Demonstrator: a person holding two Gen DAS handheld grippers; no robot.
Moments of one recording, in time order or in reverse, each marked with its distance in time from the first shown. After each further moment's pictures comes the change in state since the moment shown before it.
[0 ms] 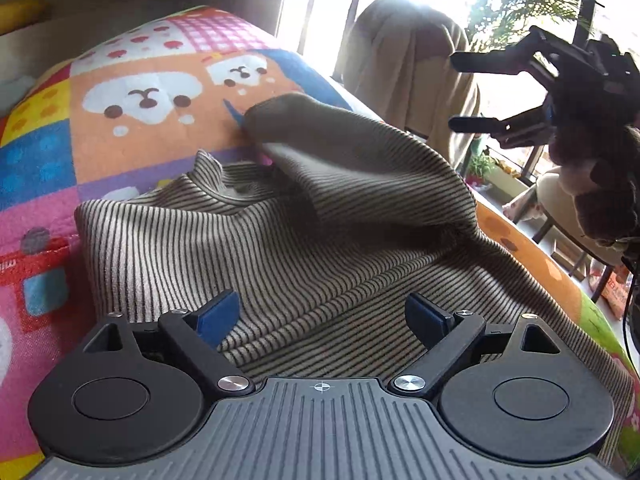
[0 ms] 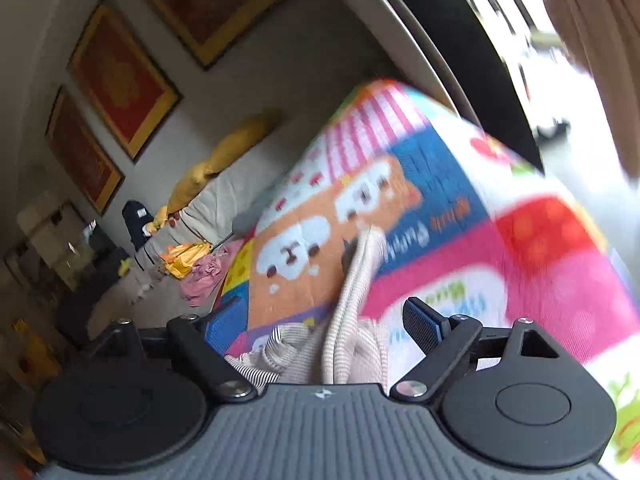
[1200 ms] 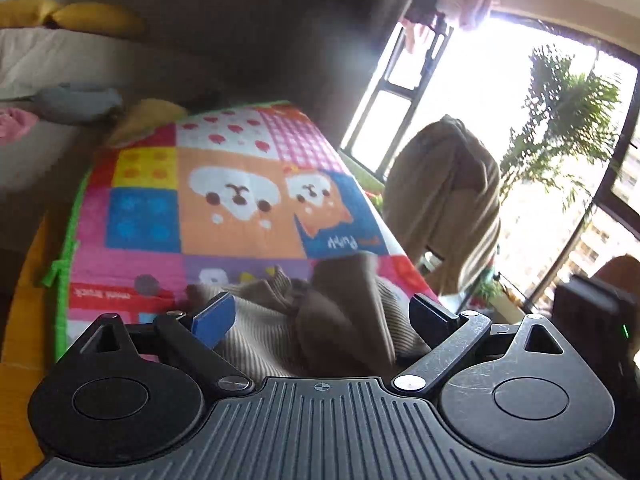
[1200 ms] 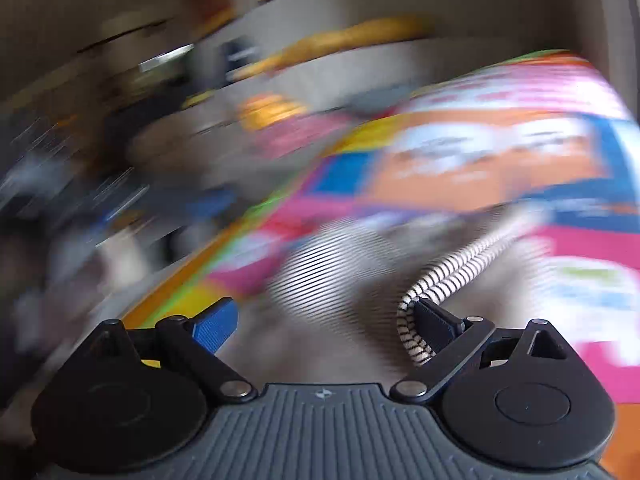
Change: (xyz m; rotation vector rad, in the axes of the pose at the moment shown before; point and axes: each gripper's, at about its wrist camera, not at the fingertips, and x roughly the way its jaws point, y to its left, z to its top) left arm -0.144 0.037 0.028 -0.306 -0.286 0.055; right arm 0.033 0.149 -0.154 -0.842 0.350 0.192
